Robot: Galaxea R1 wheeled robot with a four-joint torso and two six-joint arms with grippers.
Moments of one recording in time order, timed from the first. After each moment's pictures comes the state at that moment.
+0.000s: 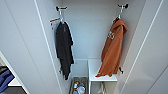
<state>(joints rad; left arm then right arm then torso) 1.59 2.95 -2.64 0.37 -0.26 -0.32 -1.60 2.76 -2.55 -0.57 0.31 0.75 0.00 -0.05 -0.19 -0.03</state>
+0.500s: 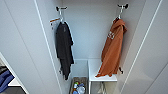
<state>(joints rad) 1.60 3.06 -2.76 0.38 -0.20 -0.24 -1.62 3.03 -2.81 -0.59 0.21 0.75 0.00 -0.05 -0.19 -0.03</state>
